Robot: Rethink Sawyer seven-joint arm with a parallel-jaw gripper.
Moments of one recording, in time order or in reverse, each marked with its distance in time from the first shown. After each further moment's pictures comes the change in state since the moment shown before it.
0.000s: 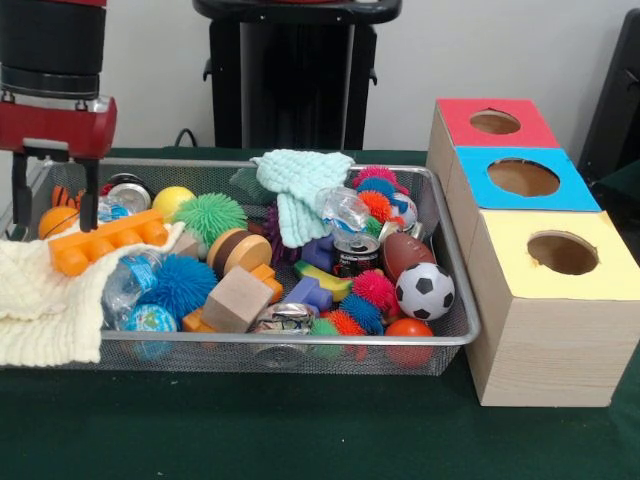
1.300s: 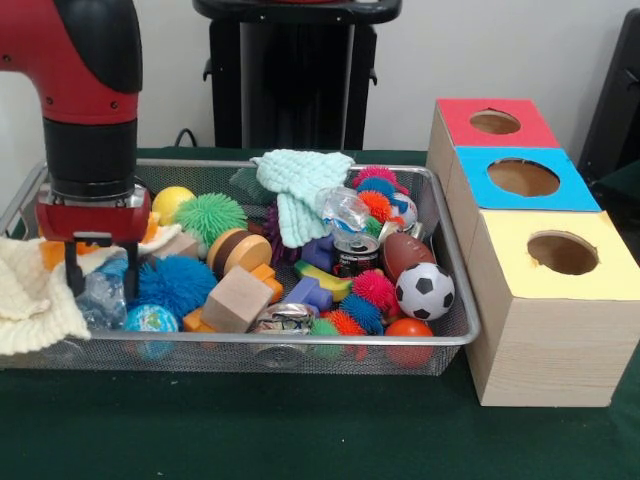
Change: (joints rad) arm 0.035 0.225 -0.094 -0.079 -0.011 -0.079 0.000
